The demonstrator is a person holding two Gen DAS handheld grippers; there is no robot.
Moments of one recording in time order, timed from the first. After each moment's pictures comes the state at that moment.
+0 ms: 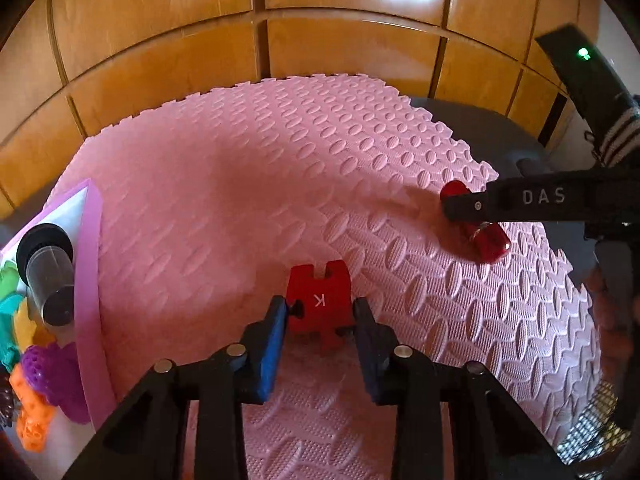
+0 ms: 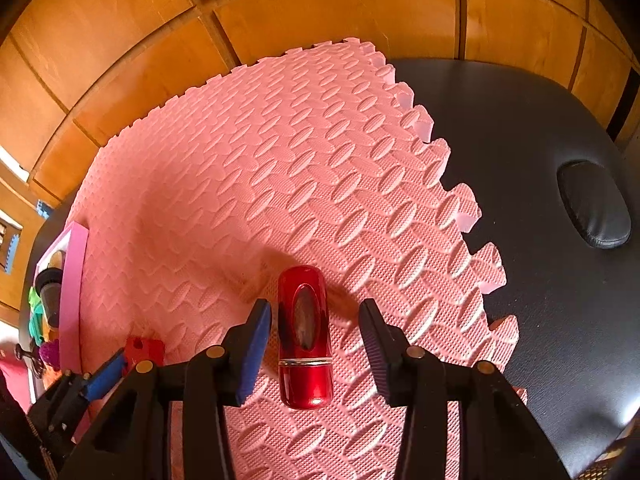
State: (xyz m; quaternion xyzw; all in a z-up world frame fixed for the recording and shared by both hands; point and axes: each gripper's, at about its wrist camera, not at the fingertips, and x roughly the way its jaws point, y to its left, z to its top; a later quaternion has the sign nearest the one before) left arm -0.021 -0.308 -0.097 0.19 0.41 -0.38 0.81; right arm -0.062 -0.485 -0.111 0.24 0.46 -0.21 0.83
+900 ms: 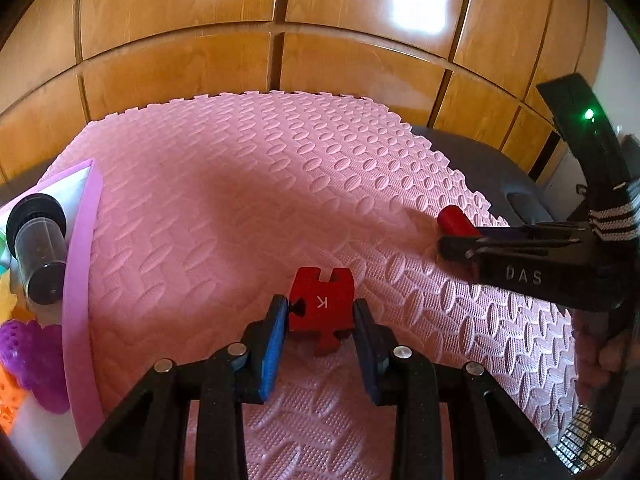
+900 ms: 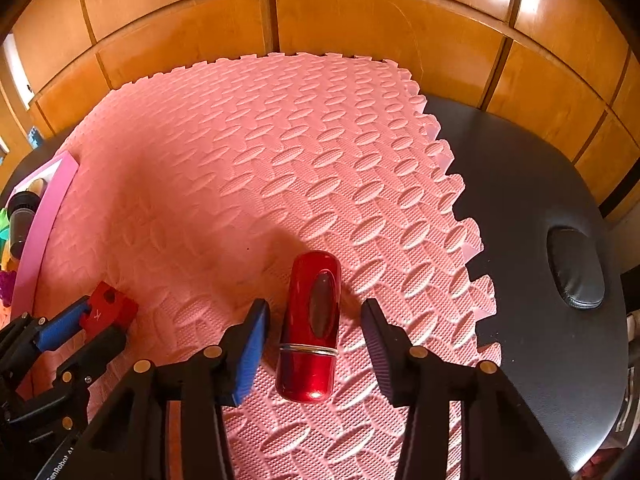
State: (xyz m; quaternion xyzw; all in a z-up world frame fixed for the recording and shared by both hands) left arm -0.016 -0.293 -0.098 0.12 0.40 -0.40 0.82; right arm -0.055 -0.454 -0.112 0.12 0.48 -0.20 0.85
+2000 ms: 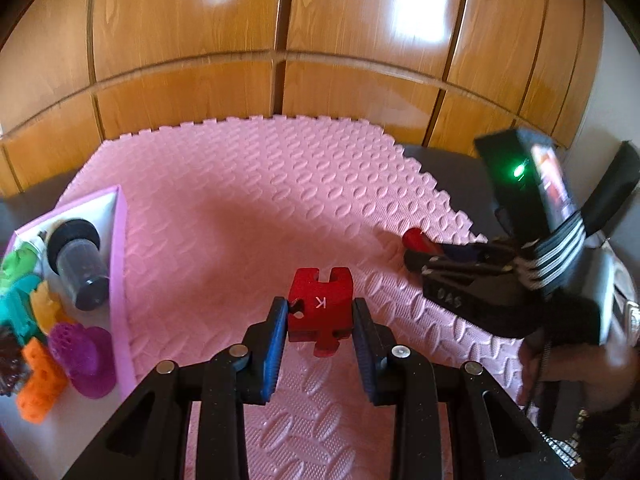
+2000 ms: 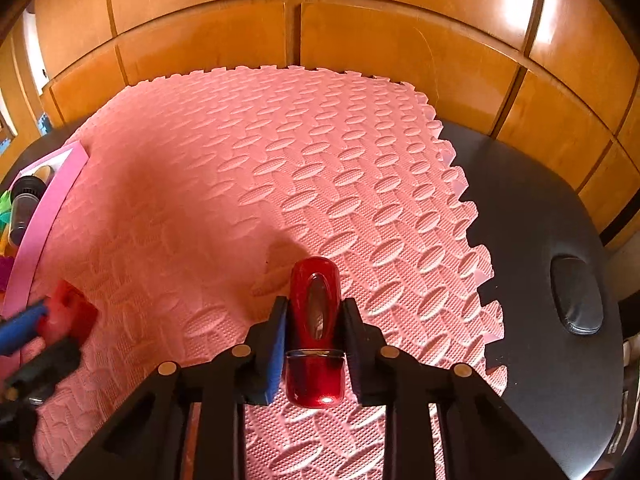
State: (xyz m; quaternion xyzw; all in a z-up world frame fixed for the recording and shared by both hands) left arm -0.031 -0.277 -0.057 0.11 0.38 -0.40 0.83; right arm -0.049 -0.445 -0.114 0.07 0.45 -0.20 0.87
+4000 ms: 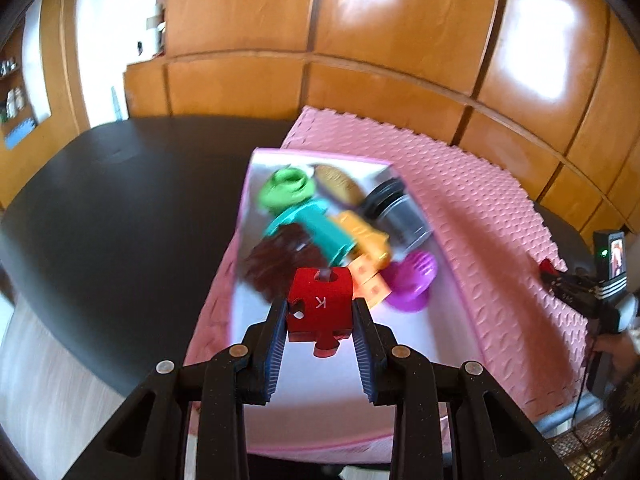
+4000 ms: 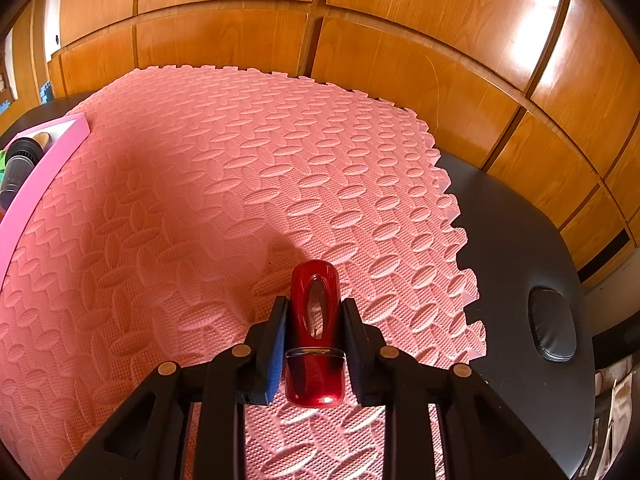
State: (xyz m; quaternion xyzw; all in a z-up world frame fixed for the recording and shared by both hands) left arm 0.027 -0.036 -0.043 0.03 0.42 -0.22 0.88; right arm -0.049 -0.430 -0.117 0.00 0.44 -0.21 0.87
